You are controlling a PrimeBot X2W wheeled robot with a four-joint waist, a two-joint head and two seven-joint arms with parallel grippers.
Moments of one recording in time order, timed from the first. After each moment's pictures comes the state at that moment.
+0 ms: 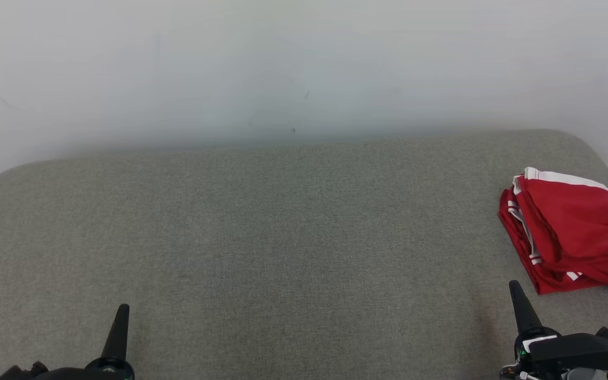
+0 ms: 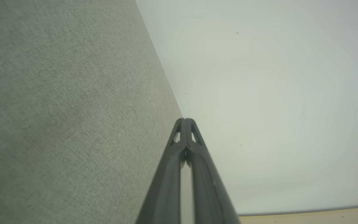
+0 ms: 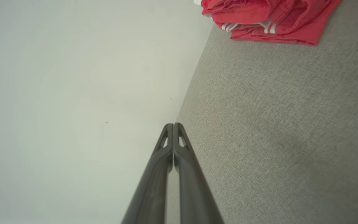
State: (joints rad) left arm -0.07 0.04 0.11 0.28 -1.28 -0.12 0.03; right arm -0.09 -0.06 -0.07 0.31 1.26 0.13 0.04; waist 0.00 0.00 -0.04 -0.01
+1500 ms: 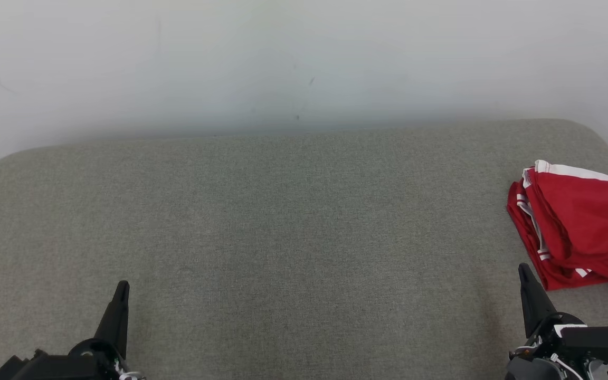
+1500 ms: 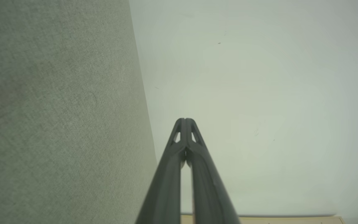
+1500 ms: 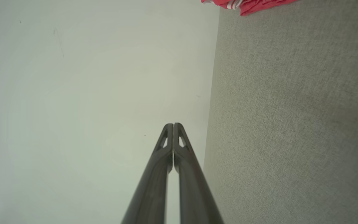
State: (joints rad) left arm -0.11 0.05 0.11 0.25 -1.61 -0.13 0.11; right arm -0.11 -0.05 -0.12 0.25 1.61 0.13 0.11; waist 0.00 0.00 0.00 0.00
